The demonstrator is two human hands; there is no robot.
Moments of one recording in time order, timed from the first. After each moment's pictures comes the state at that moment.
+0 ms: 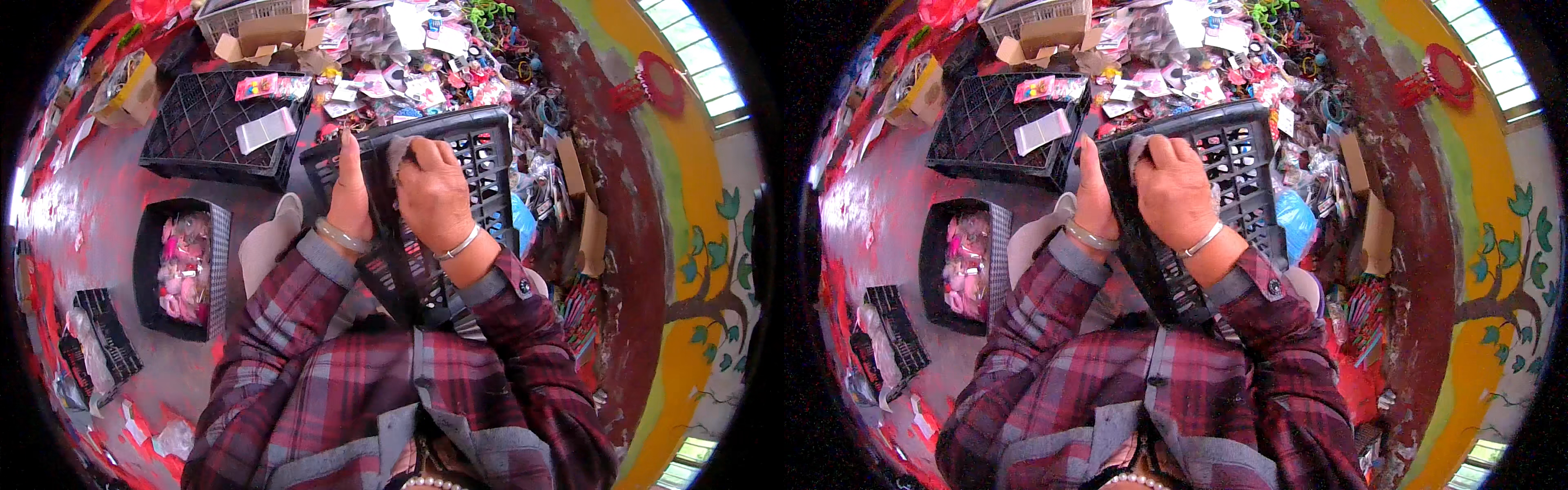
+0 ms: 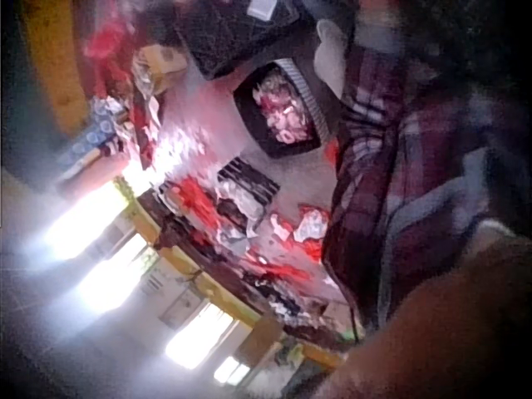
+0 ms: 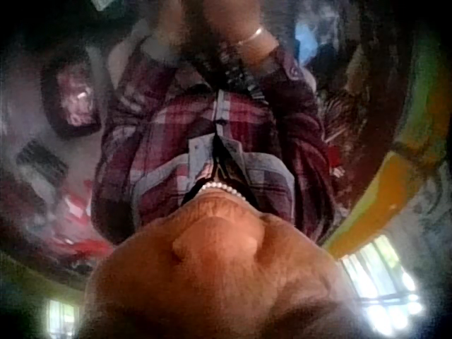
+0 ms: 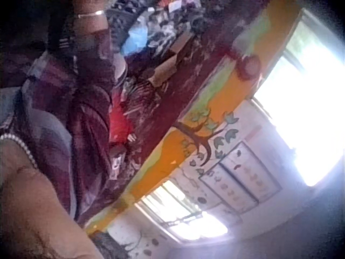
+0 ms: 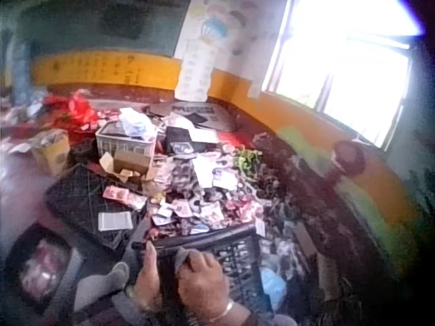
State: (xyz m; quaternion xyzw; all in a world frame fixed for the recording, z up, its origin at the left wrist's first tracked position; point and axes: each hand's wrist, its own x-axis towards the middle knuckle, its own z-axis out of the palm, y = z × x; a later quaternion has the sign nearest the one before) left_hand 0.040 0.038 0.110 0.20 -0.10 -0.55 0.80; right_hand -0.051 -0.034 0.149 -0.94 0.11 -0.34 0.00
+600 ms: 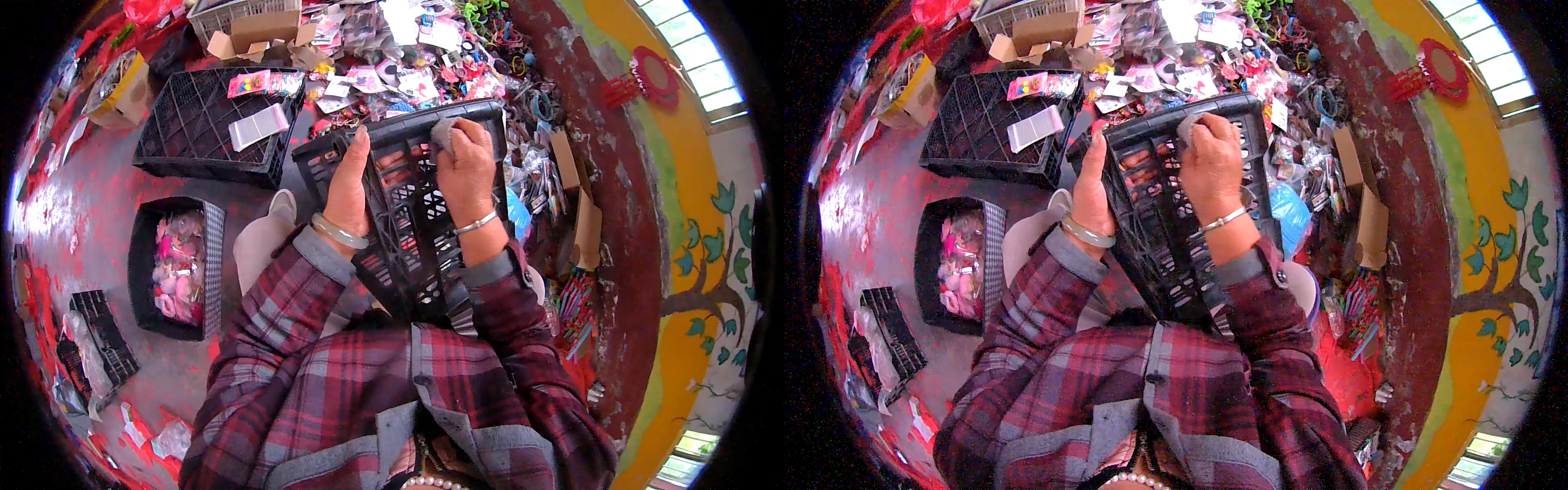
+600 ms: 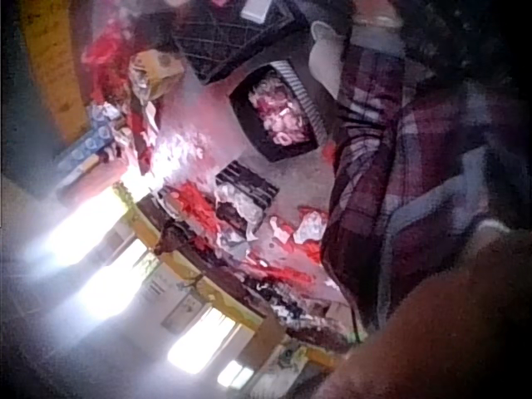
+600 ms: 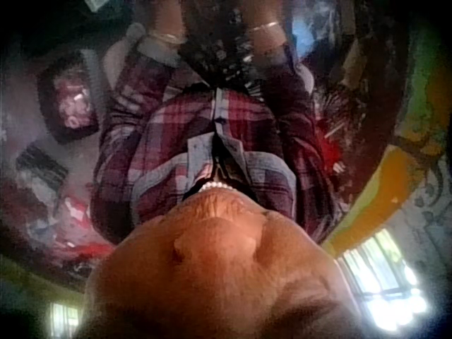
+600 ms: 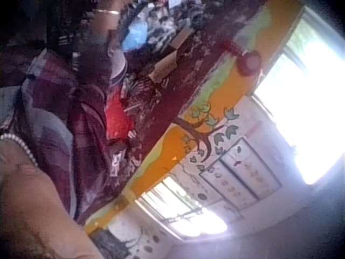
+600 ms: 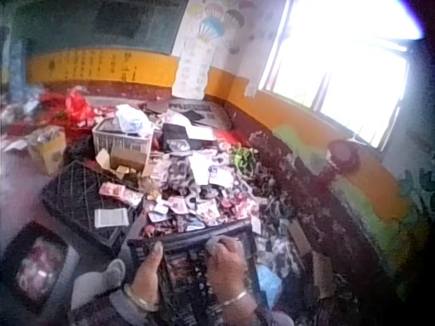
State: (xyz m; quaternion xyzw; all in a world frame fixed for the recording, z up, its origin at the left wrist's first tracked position) left_hand 0.036 0.037 0.111 0.22 -0.13 -0.56 0.79; right_hand -0.074 -0.080 0.129 -0.87 0.25 -0.42 0.04
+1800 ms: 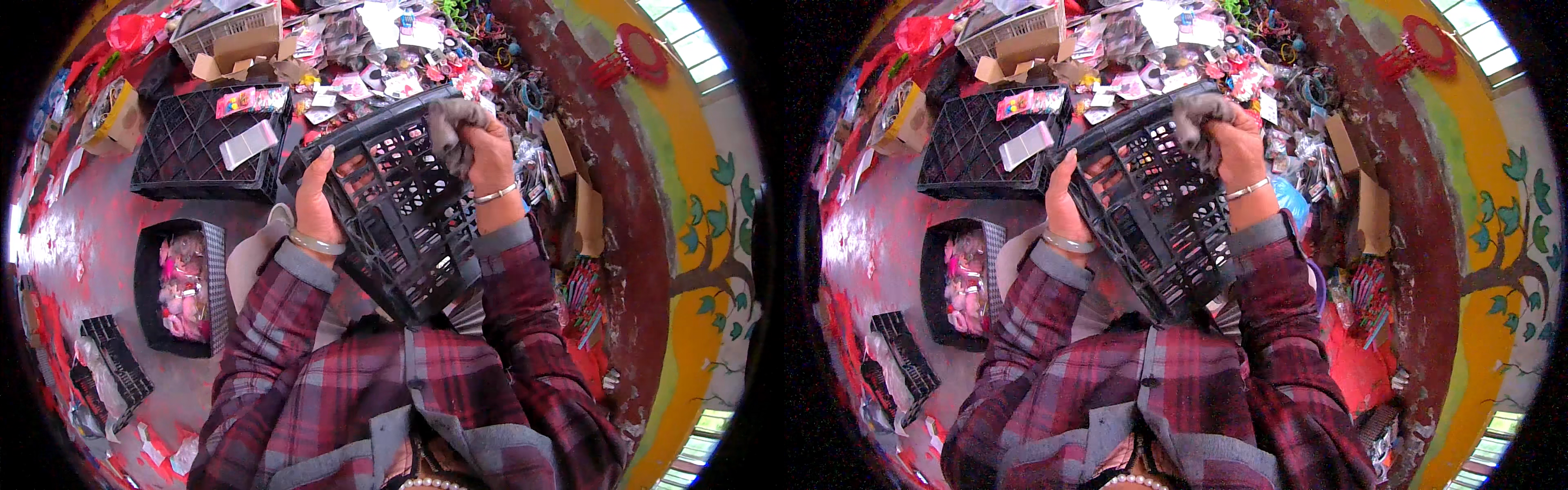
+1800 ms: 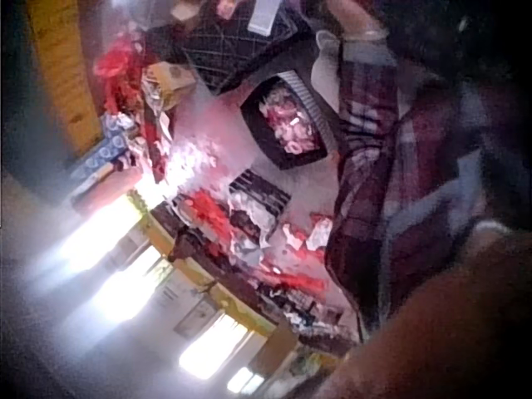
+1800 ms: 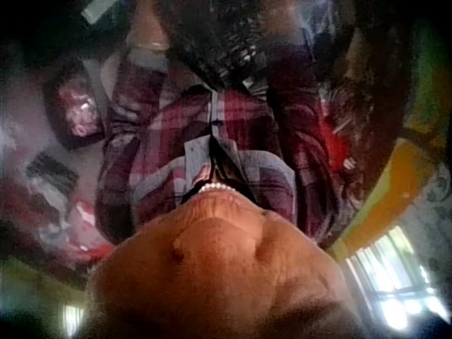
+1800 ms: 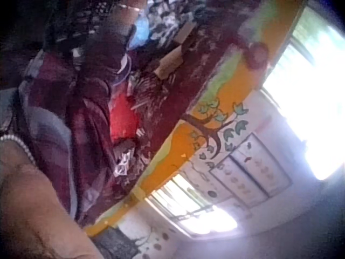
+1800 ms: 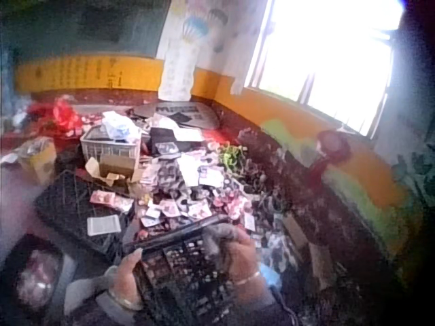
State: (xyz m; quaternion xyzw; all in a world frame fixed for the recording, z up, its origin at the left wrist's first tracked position) left_hand 0.048 0.041 0.097 0.24 -0.08 -0.53 0.81; right_hand -0.097 -0.140 0.137 -0.51 0.08 -0.35 0.78
